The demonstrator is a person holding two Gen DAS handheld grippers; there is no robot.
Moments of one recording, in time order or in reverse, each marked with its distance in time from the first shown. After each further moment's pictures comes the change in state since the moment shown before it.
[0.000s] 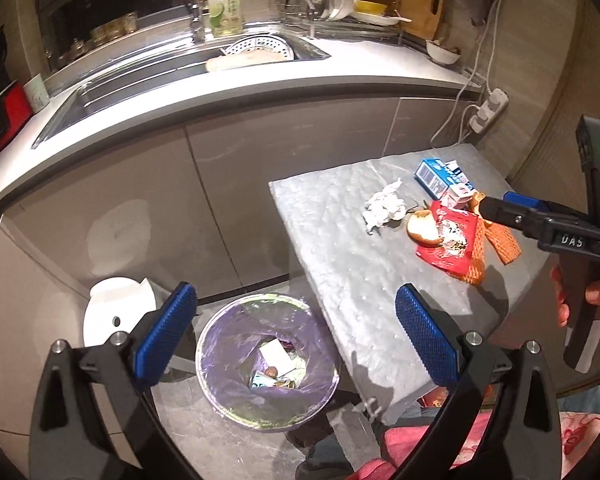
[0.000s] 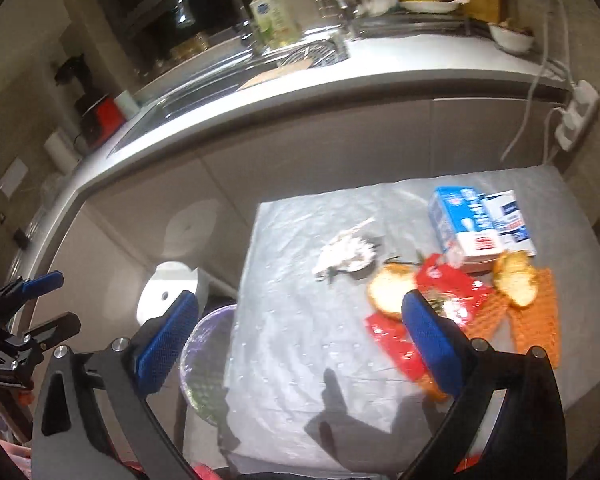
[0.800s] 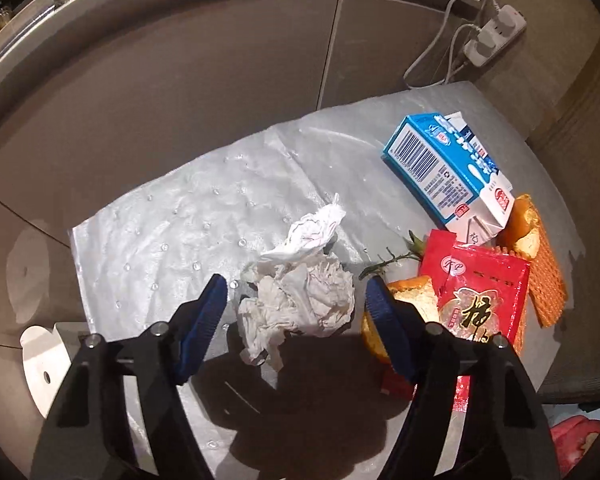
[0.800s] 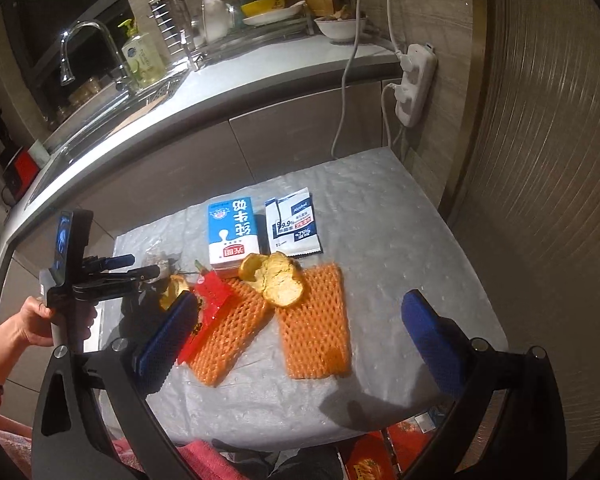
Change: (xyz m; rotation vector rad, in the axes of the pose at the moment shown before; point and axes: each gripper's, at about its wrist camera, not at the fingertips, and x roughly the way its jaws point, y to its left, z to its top) left arm 0.254 -0.123 0.082 0.105 0.243 -0.120; right arm -0.053 -0.199 -0.002 0.150 0.010 -0.202
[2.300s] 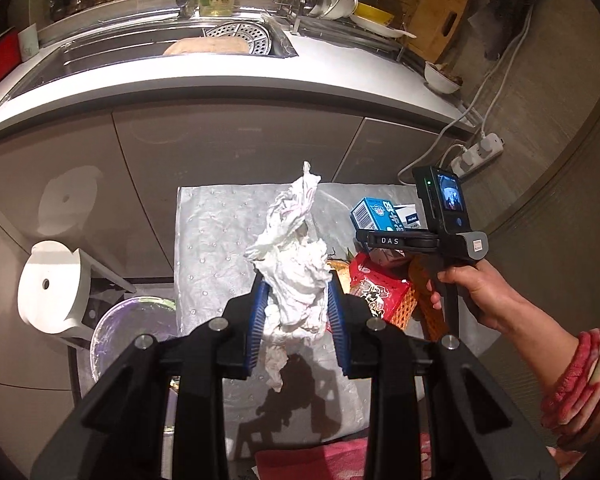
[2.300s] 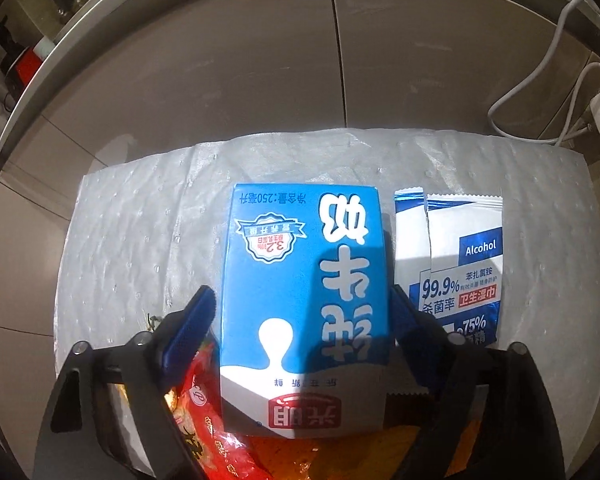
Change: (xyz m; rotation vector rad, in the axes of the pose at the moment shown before) left arm -0.198 -0.008 -0.075 -0.339 -0.250 0.011; right arm 0.235 0.101 0.051 -0.258 0.351 0.114
